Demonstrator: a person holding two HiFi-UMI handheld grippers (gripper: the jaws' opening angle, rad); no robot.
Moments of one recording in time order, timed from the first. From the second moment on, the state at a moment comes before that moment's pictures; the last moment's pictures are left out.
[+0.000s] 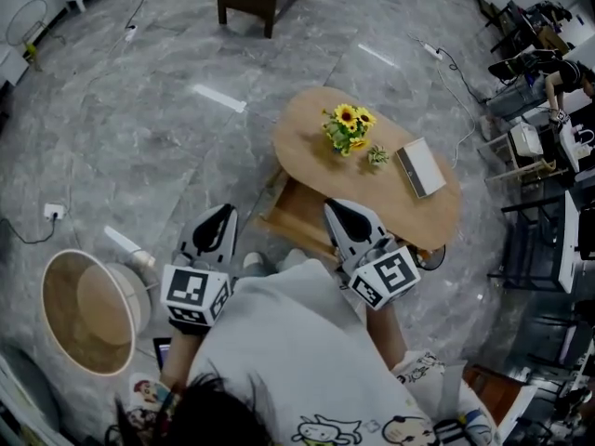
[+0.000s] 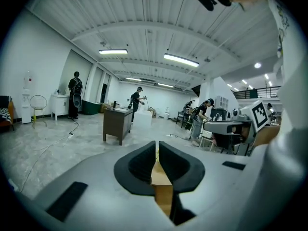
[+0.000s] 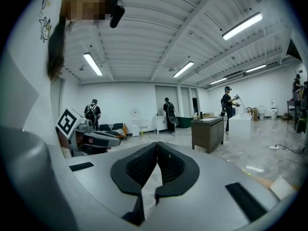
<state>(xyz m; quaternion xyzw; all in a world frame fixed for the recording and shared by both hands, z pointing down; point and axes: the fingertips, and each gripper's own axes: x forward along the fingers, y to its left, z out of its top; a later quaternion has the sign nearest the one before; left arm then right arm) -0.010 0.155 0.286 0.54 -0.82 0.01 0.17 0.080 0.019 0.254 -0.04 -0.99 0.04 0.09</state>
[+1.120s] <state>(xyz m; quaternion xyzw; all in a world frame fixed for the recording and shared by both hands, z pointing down) -0.015 0.168 0.285 0.54 -0.83 0.04 0.16 0.082 0.032 0.276 -0.02 -0.99 0.06 0.11</state>
